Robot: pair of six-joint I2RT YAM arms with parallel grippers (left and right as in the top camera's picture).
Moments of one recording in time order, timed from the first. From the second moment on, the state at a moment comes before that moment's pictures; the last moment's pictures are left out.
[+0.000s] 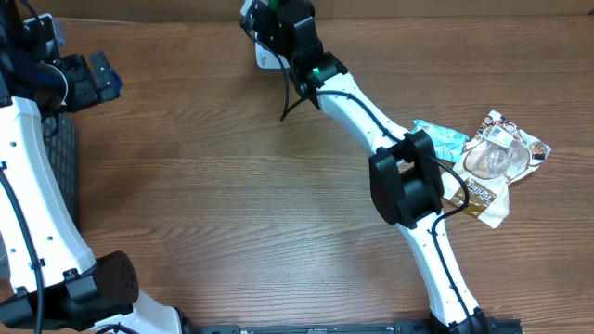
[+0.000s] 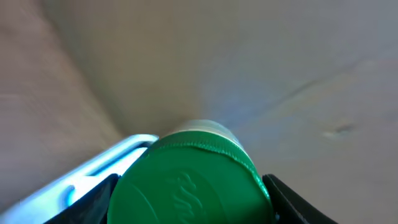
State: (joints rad) left arm 0.31 1.78 2.22 -1.52 0.07 -0.07; right arm 0.51 2.55 2.26 -0.02 0.12 -0.75
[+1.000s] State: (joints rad) left arm 0.31 1.78 2.22 -1.52 0.07 -0.07; right arm 0.40 2.28 2.13 -1.38 0.15 0.21
